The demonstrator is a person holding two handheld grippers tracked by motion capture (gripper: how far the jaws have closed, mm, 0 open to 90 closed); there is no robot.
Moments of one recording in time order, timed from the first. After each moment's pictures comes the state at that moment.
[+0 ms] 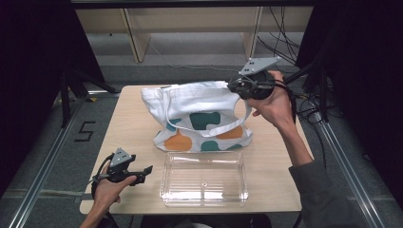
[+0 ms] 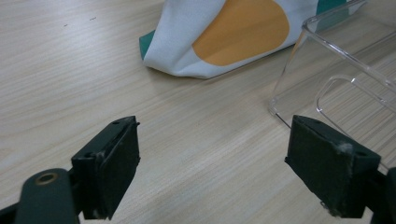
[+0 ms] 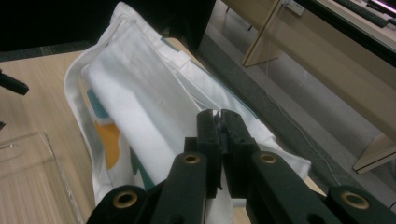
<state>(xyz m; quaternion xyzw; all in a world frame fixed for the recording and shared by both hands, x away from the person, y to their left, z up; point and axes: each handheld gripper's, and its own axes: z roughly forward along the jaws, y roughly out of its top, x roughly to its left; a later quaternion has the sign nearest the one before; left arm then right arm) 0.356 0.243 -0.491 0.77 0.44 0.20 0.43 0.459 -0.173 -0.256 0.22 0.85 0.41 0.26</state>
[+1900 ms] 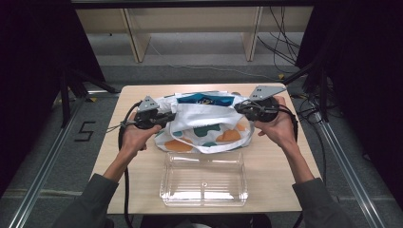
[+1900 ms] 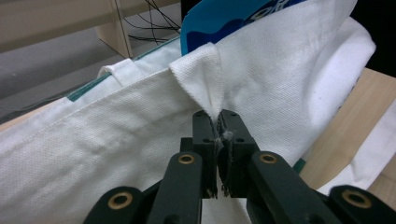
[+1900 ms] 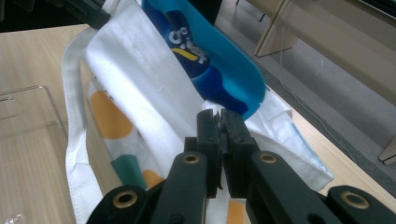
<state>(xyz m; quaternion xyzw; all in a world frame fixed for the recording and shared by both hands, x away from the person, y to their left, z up) 0.464 0.160 -0.389 0.77 0.34 0.21 0.49 0.460 -0.201 -0.332 0.23 0.84 0.42 0.24</state>
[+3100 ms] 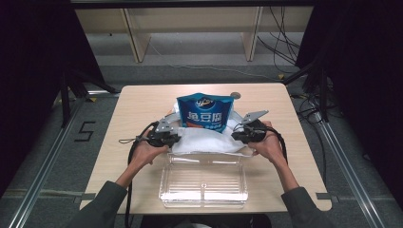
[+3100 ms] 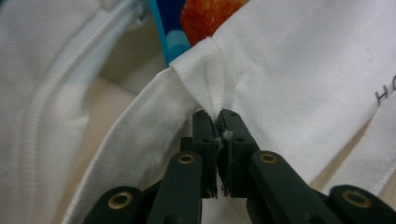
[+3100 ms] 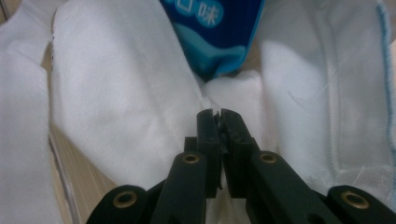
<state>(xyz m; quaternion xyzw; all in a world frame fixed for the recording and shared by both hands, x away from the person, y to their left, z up) 0.469 0.149 -0.478 0.86 0.29 0.18 0.39 0.481 -0.205 -0.451 0.27 0.88 0.36 0.13</state>
